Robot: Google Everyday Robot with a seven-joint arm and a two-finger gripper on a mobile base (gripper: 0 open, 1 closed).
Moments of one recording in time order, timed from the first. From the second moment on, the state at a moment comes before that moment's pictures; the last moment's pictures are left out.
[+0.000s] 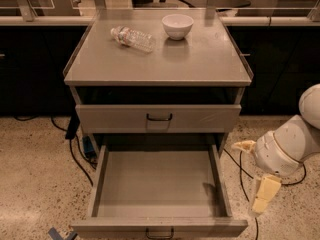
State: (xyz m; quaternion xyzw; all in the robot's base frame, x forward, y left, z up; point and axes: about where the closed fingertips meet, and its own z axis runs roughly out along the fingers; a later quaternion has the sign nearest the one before) arm 0.405 -0.217 0.712 -0.66 0.71 0.17 0.15
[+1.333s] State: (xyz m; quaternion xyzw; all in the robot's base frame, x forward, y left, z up) arm 0.396 -0.149 0.606 -0.69 0.65 0.29 0.13
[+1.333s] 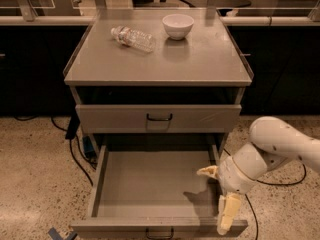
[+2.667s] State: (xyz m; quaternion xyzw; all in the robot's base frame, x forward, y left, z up) arm 0.348 -0.128 0.567 -0.70 0.61 0.36 0.11
